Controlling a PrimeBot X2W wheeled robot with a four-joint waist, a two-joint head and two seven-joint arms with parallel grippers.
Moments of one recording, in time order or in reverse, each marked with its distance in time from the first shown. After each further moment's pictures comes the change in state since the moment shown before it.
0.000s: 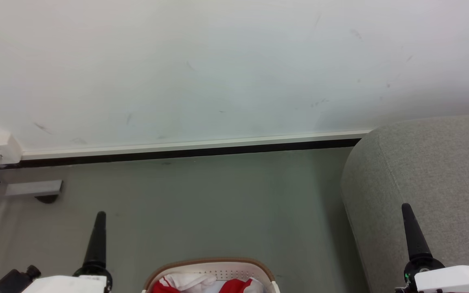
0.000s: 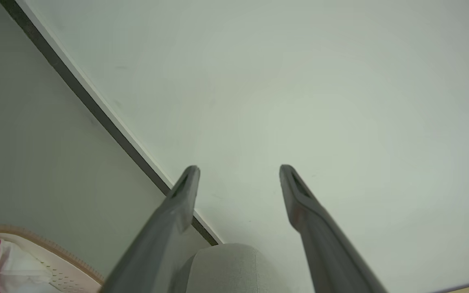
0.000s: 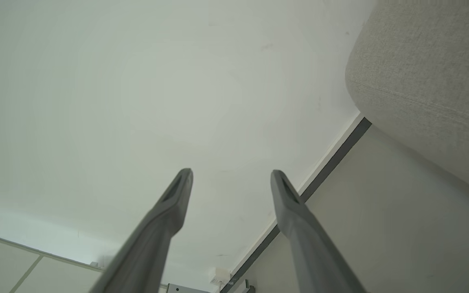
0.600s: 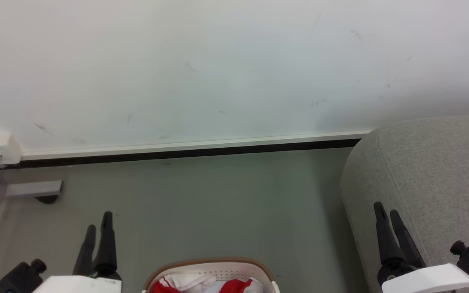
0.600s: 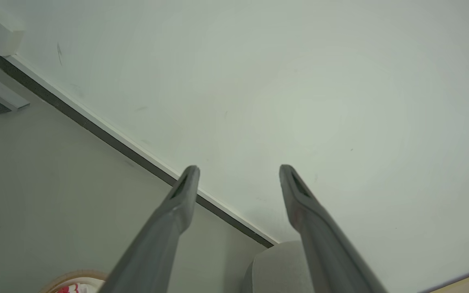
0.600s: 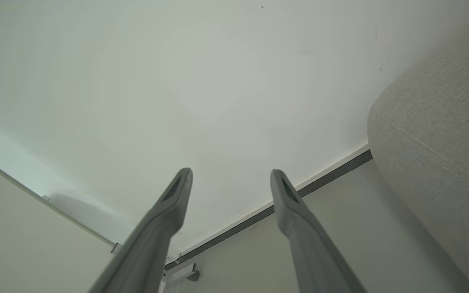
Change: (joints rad) left arm 0.023 0.001 -0.026 -0.055 0.355 0.044 -0.061; right arm -0.002 -0.004 0.093 -0.035 -0.359 0.000 -0.062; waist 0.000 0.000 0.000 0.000
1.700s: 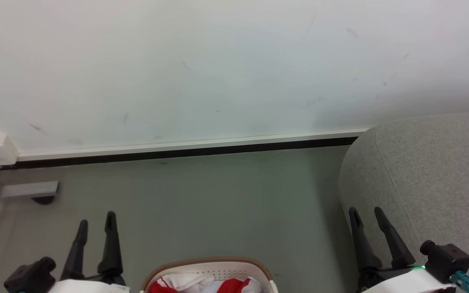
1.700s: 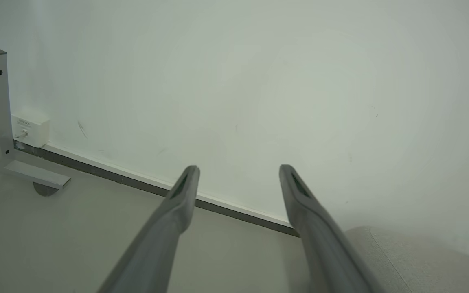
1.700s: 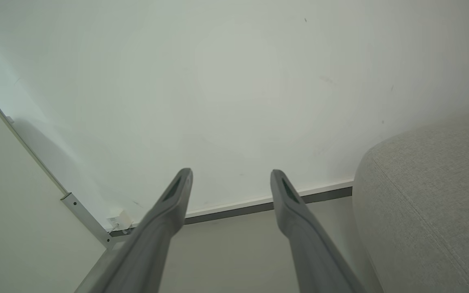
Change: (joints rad) left arm 0.019 0.002 -0.008 -0.024 0.364 0.006 -0.089; right arm -0.019 -0.001 0.066 0.049 -0.376 0.000 -0.087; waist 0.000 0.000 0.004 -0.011
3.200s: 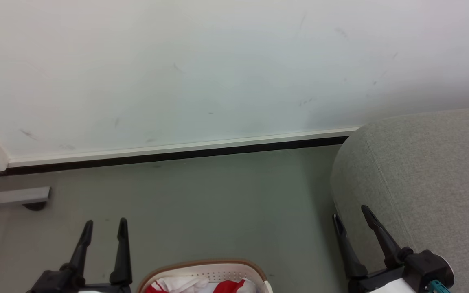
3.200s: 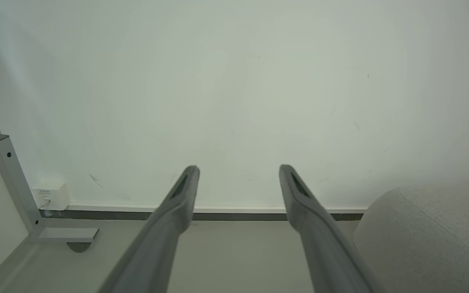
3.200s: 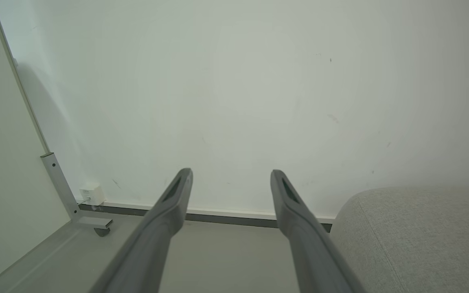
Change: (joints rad) left arm 0.030 0.003 -0.020 -0.005 0.319 0.002 -0.092; right arm -0.006 -0.005 0.041 0.008 -0.289 0.000 -0.093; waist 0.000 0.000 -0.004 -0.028
